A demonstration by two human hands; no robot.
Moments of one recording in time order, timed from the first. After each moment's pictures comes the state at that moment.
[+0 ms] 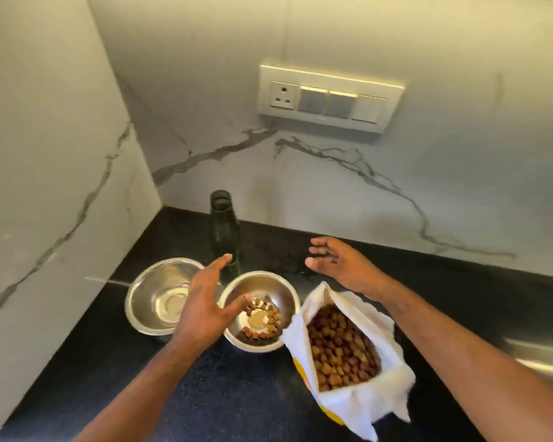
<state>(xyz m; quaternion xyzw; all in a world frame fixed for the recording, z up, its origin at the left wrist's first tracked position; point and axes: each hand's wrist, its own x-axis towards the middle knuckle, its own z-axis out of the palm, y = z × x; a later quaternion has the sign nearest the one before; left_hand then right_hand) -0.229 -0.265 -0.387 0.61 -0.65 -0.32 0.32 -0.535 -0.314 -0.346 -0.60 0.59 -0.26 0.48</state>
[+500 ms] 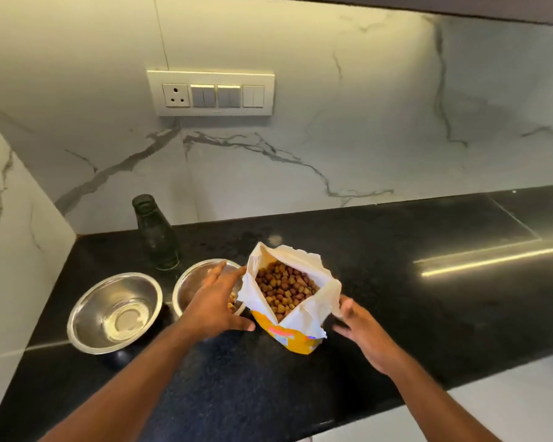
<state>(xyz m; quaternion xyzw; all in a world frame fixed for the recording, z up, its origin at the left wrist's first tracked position) -0.283 -0.258 -0.412 0.40 -0.86 -0.30 0.08 -0.547 -0.053 -0.399 -0.34 0.66 -0.45 0.50</state>
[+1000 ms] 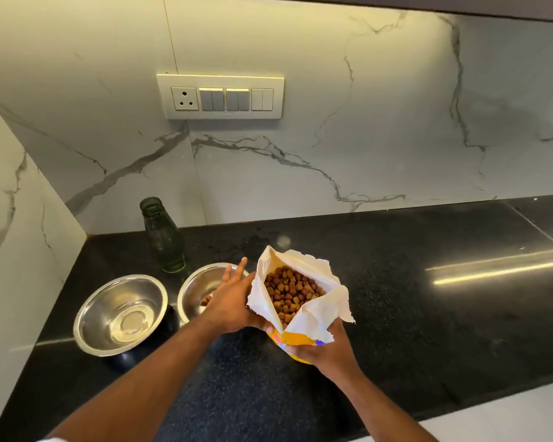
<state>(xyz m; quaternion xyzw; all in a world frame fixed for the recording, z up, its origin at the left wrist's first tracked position) -0.315 -0.267 -0.416 0.36 -0.88 -0.30 0.05 -0.492 -0.080 -0.446 -0.40 0.71 -0.47 0.35</state>
